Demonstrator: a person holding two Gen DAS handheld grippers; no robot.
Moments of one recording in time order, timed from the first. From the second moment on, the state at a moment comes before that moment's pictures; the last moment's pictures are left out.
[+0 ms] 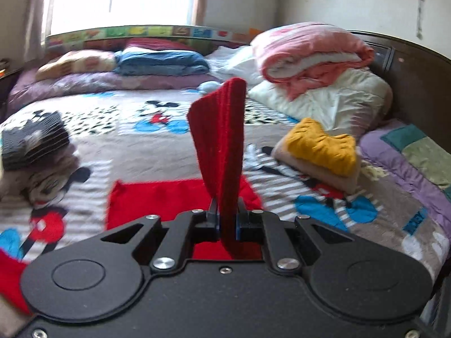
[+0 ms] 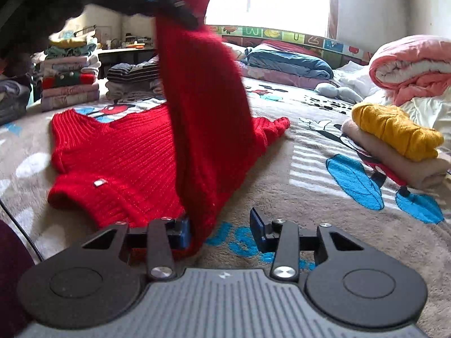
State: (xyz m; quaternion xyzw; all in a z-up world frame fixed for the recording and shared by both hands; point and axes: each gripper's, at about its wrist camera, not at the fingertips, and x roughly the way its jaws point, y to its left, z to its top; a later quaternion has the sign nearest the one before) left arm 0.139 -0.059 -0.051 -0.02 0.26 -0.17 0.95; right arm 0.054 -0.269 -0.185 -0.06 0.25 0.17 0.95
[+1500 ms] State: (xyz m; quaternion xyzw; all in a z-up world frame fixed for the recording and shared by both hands) left arm 0.112 0.087 -0.169 -0.23 0.30 -0.09 0.92; right arm 0.049 -0.227 -0.185 -0.11 0.23 0.31 0.92
